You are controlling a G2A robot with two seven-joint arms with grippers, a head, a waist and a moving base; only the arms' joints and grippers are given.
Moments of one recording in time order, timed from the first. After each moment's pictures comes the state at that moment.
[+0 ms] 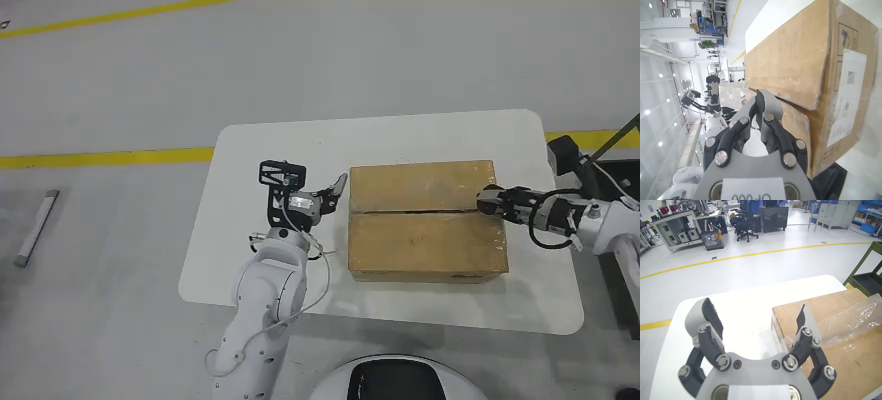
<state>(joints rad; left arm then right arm) 1.12 -1.48 -1.22 -1.84 1.47 0.01 -0.41 -1.25 -0.99 1.71 -1.84 0.12 0.35 1.01</state>
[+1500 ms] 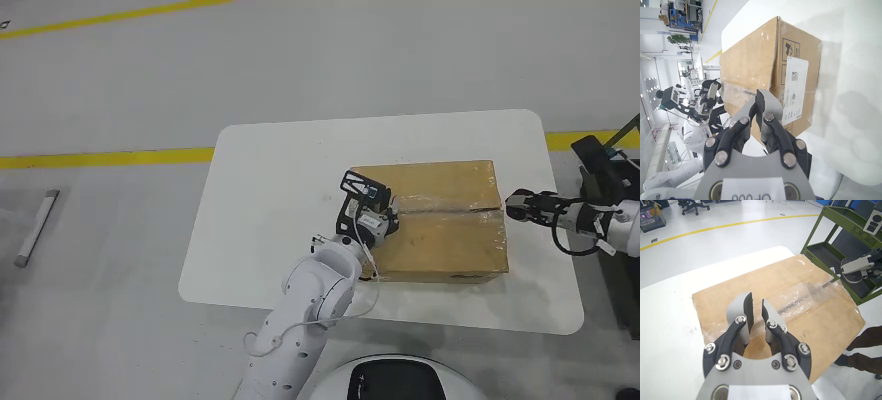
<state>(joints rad) 1.03 -1.51 -1.00 -1.68 1.31 -0.08 -0.52 -1.28 -0.92 1.79 -1.85 -0.03 0.31 1.09</state>
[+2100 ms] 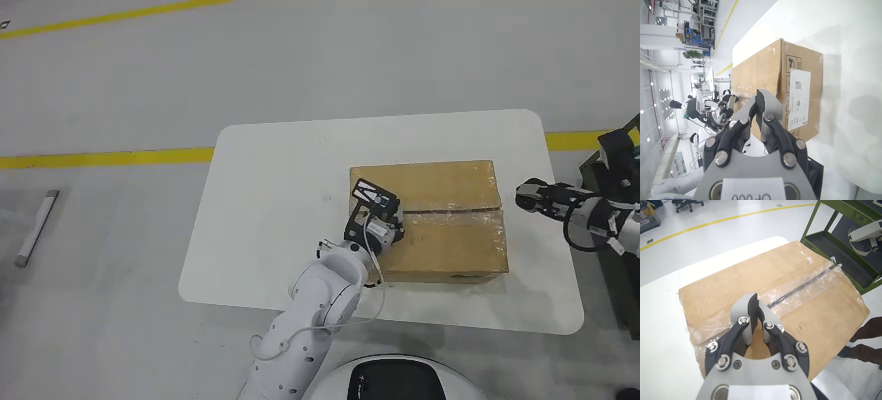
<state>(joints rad) 1.04 -1.52 -0.97 -1.67 1.34 -0.10 -0.52 -1.35 -0.92 1.84 -1.90 0.08 0.33 0.94</state>
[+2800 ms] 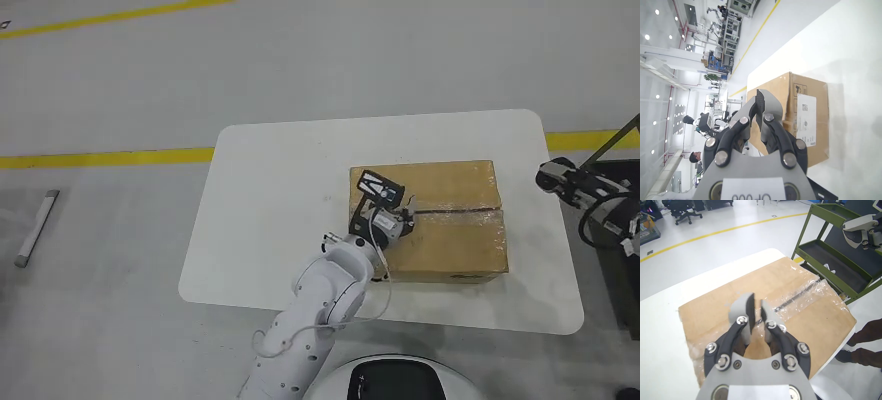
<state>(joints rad) 1.02 -1.52 -0.97 -1.71 1.33 -0.09 -0.49 -1.47 -0.94 1.89 -1.97 0.19 0.15 0.61</state>
